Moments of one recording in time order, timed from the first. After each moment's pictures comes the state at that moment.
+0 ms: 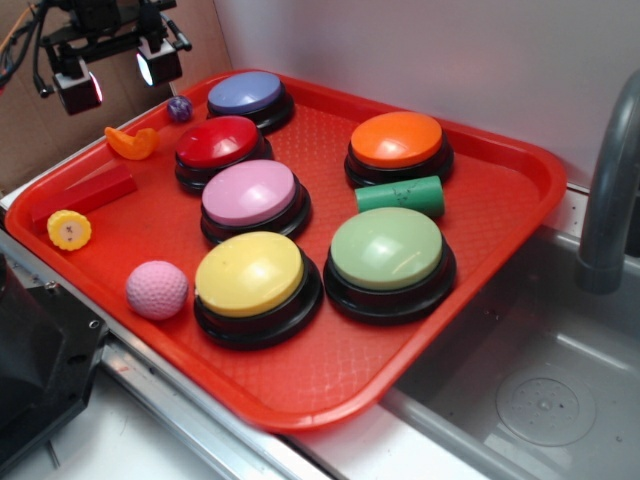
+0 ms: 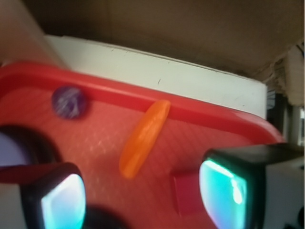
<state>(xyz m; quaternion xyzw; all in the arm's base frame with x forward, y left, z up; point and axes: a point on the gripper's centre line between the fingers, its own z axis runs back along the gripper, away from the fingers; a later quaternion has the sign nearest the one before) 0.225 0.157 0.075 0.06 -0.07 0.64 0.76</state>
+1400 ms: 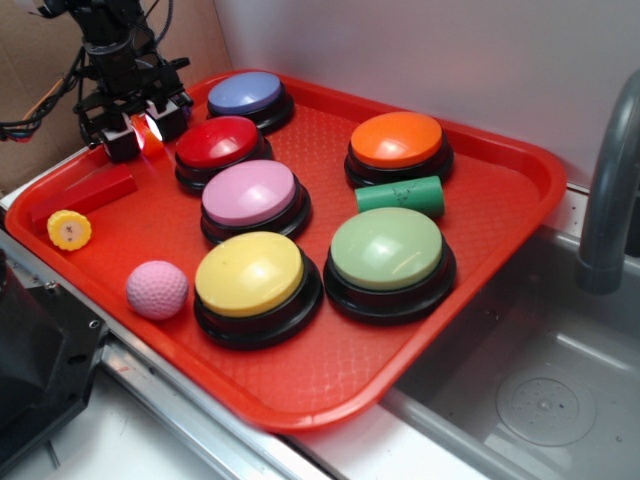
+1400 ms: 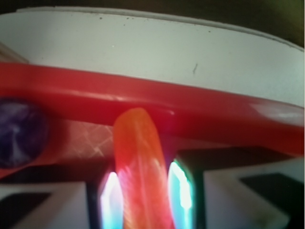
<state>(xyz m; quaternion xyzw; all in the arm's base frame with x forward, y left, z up) 0.234 0.170 0.014 0.03 -0.05 0.64 0.77</state>
